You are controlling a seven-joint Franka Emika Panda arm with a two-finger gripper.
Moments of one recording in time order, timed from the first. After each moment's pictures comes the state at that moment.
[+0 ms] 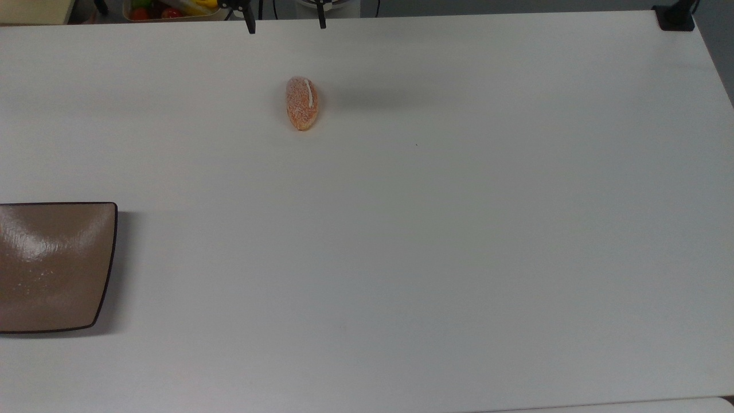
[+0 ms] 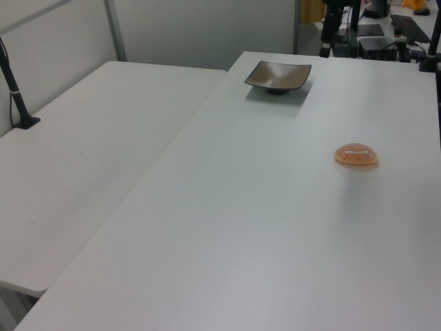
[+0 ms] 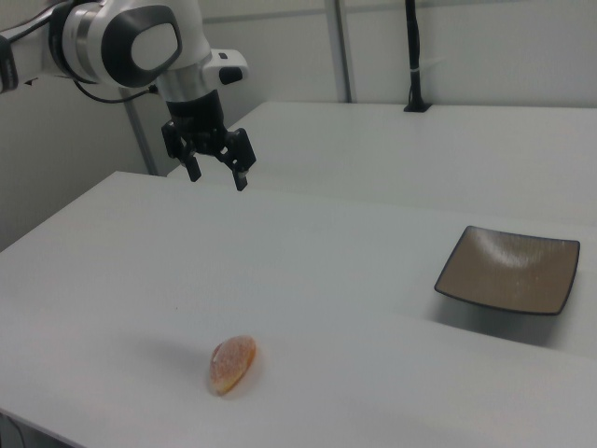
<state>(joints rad) 0.12 -0.03 -0.08 -1.67 0.06 1.75 -0.10</state>
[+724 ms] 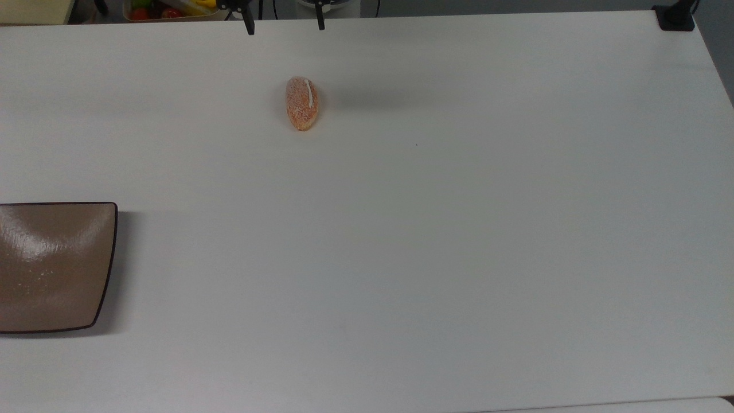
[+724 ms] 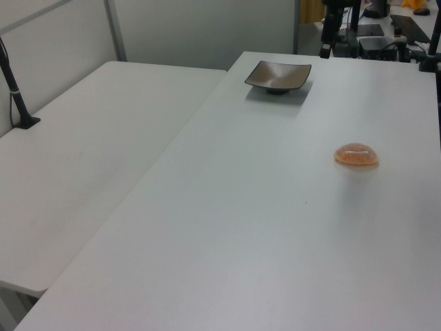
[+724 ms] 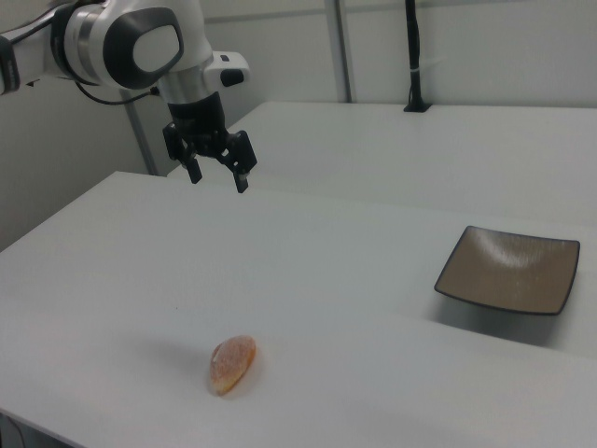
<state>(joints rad) 0.12 -0.03 -0.08 -1.68 0.06 1.75 -0.10</state>
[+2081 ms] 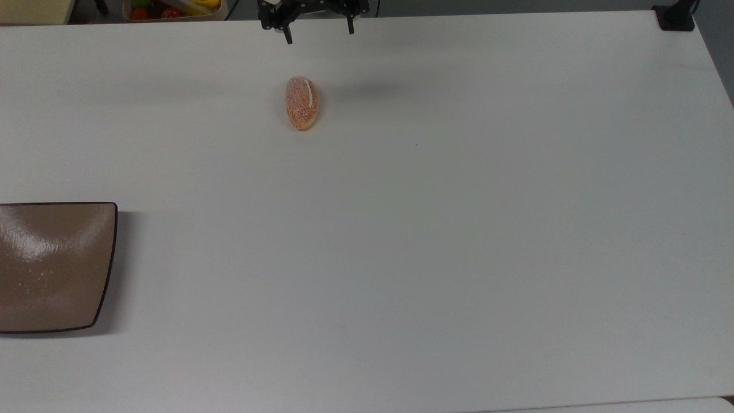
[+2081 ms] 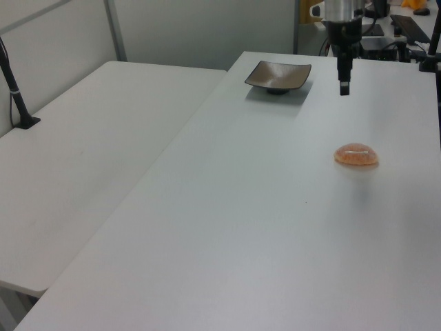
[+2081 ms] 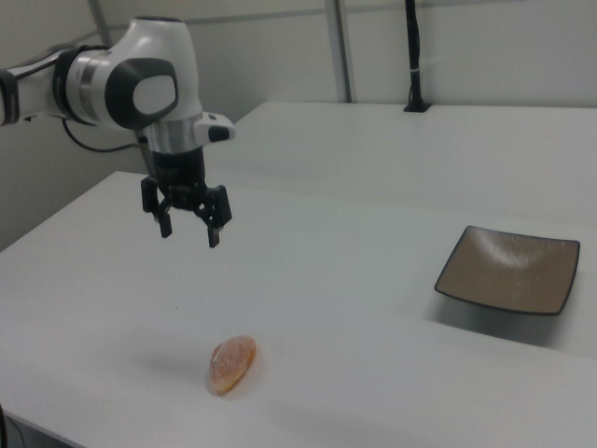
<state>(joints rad) 0.18 -0.04 -0.08 -1.85 0.06 1.67 -0.14</state>
